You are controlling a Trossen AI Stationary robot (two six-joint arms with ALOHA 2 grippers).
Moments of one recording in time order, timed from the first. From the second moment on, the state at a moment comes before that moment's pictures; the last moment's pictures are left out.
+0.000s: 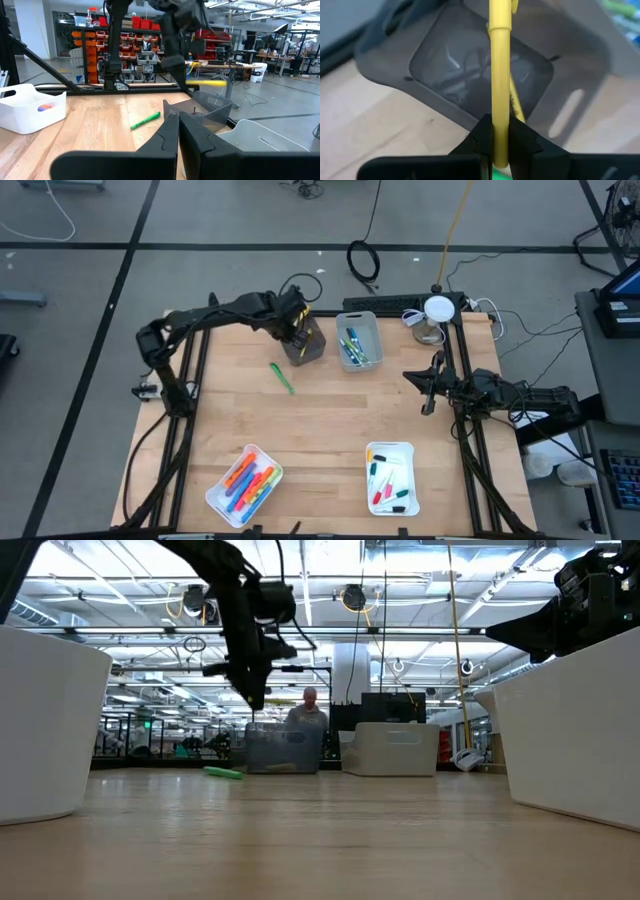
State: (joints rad) left arm 0.52 1.76 1.43 -0.87 -0.09 -0.47; right arm -0.04 0.01 0.02 0.08 0.23 -0.07
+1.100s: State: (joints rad) left arm 0.33 1.68 1.39 -1.10 0.05 0.05; right arm -0.03 0.01 0.02 0.08 0.23 -0.07
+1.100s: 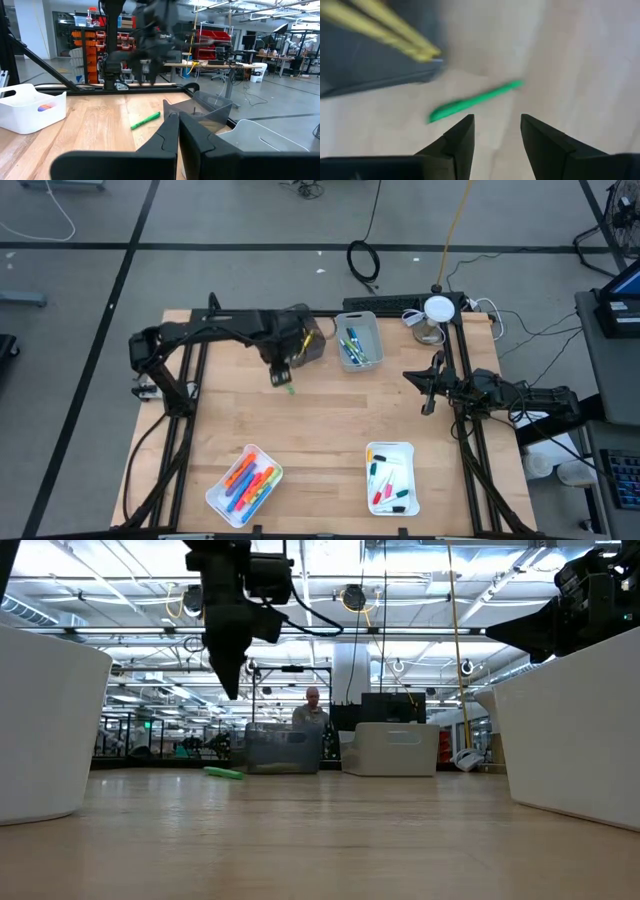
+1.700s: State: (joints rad) left arm 0.26 1.69 0.93 -0.45 -0.05 -0.14; right arm -0.04 0.01 0.02 0.08 0.23 -0.07
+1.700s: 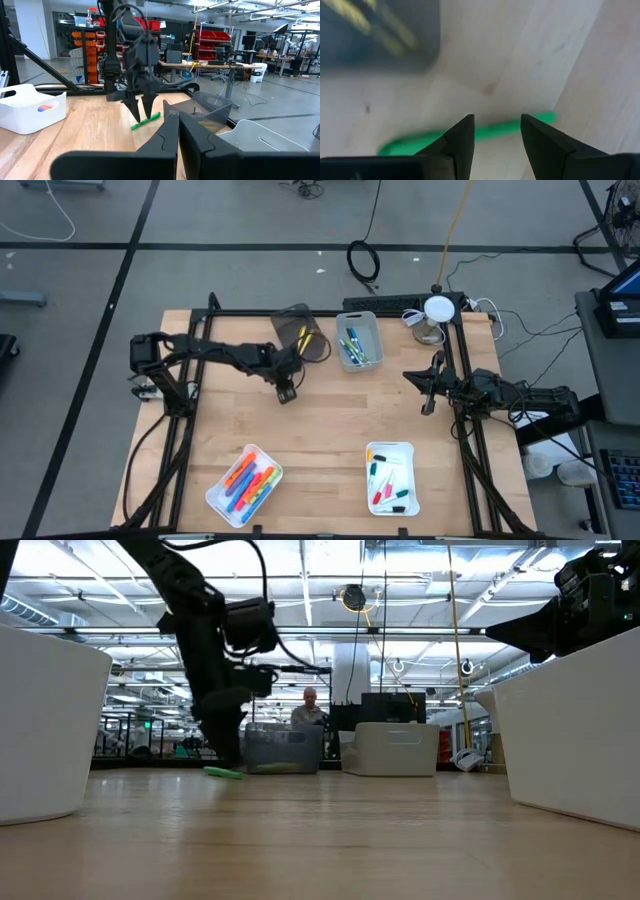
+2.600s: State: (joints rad) left arm 0.21 1.61 0.92 -0.90 -0.05 -0.30; right arm -0.03 0.02 0.02 0.08 0.23 -0.07
